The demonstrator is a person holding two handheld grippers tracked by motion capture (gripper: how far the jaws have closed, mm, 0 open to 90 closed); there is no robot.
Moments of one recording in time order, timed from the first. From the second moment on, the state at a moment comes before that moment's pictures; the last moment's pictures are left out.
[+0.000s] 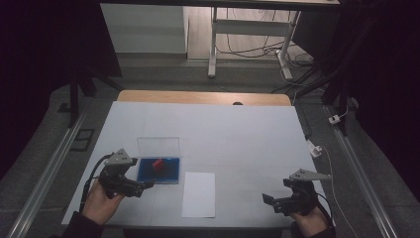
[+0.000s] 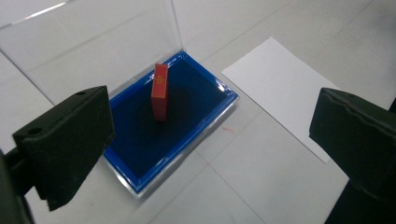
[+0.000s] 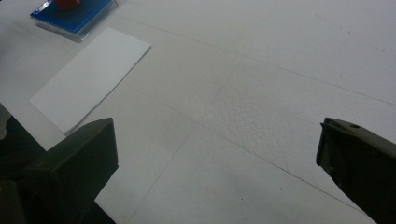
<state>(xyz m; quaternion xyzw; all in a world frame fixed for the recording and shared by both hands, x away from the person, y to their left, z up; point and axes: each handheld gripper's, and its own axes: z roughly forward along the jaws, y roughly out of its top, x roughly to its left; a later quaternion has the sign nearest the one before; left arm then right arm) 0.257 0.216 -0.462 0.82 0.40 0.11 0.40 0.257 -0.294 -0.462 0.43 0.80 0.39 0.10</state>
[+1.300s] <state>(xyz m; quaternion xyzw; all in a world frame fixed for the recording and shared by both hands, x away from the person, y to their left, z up) 0.319 0.192 -0.500 0.86 0.39 0.11 0.31 0.258 -0.292 -0.463 0.43 0.81 0.38 0.10</state>
